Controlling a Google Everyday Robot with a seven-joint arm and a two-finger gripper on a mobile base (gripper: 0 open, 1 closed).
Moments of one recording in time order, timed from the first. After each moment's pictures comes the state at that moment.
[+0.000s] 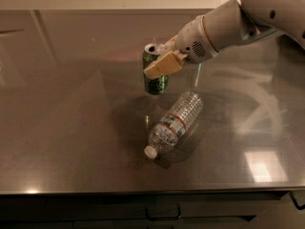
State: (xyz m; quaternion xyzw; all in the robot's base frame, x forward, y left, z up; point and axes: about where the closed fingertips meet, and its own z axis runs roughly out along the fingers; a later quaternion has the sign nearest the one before) arm 0.564 -0.016 0.932 -0.52 0.73 0.26 0.36
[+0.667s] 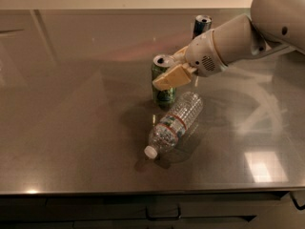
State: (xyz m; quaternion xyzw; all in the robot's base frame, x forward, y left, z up) arm 0.549 -0.039 0.911 -0.52 0.73 0.25 0.36
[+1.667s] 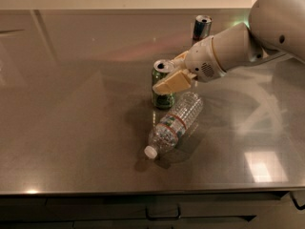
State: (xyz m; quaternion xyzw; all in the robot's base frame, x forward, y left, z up) arm 0.548 -0.041 0.897 -0.52 0.73 0.25 0.36
